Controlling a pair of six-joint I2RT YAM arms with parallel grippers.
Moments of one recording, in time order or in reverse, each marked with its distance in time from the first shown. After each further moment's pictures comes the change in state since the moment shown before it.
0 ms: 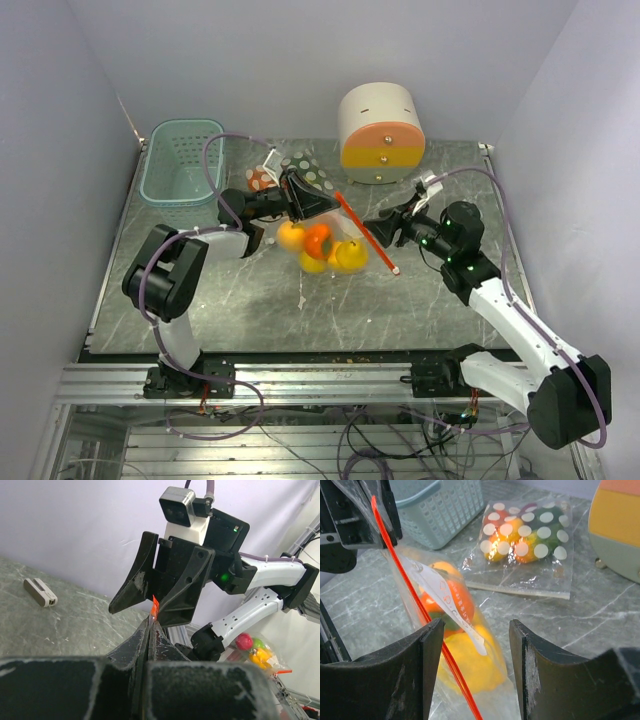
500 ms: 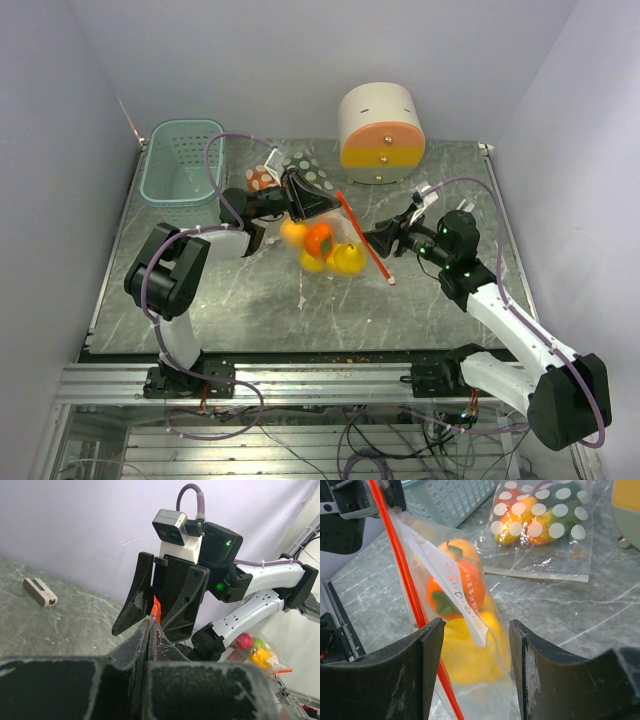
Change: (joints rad) left arm -0.004 0.018 0.013 0.000 0.002 0.000; right arm 0.000 0.000 -0.088 0.040 -0.049 0.025
